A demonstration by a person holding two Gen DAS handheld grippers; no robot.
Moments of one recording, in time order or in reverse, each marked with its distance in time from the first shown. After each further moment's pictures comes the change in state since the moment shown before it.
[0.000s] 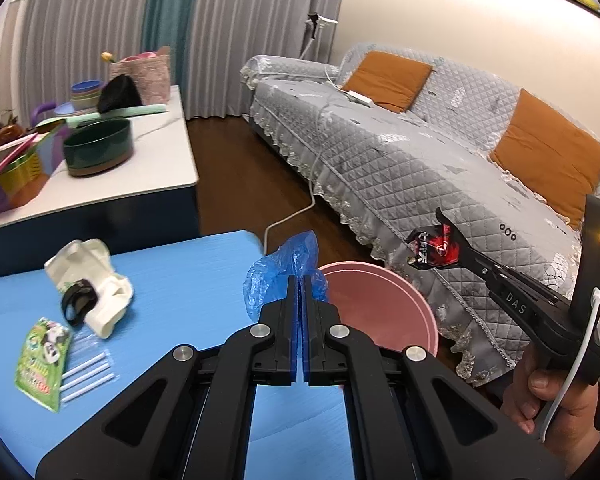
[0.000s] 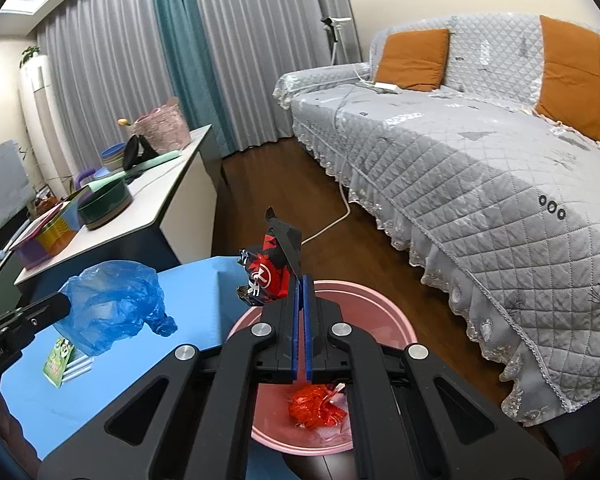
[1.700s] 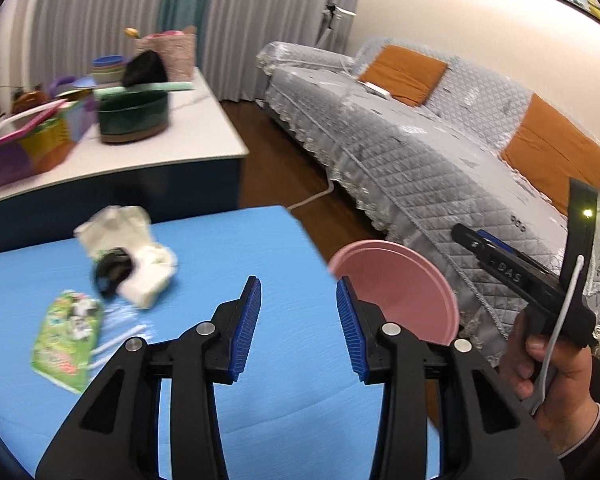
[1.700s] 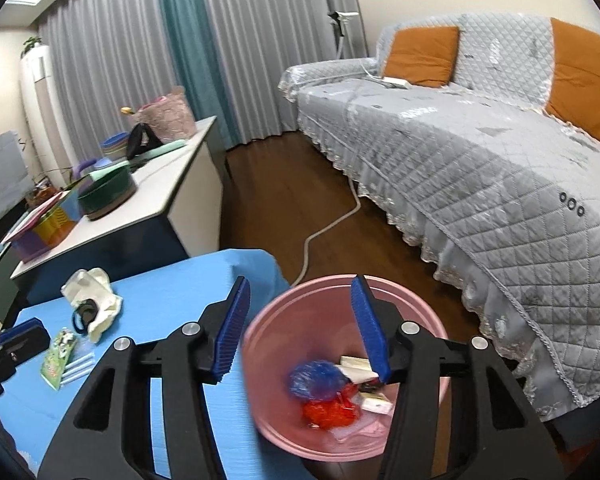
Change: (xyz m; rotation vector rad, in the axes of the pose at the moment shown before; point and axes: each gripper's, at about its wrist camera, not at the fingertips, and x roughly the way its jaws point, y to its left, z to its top) left arm -0.029 0.073 -0.023 -0.061 0.037 0.030; right arm 0.016 0.051 -0.010 -0.033 0.006 0.026
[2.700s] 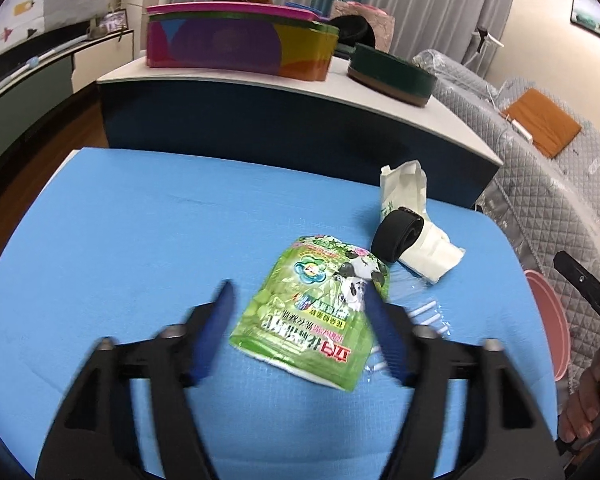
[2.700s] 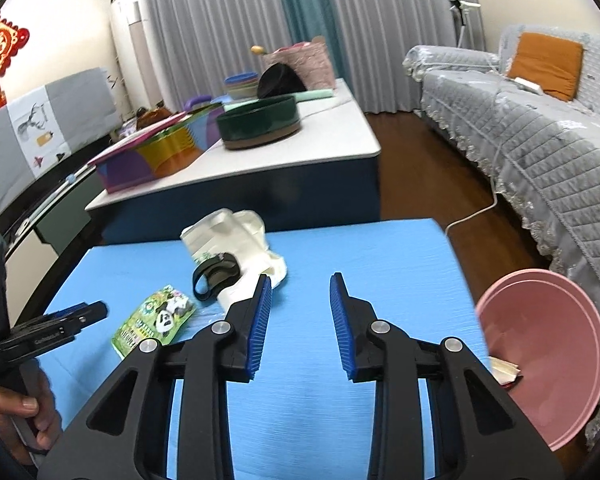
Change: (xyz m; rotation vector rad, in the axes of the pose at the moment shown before) left arm -0.009 0.230 -0.057 -0.302 0.044 0.312; right arm 0.053 0.190 -0.047 -0.184 0.125 0.304
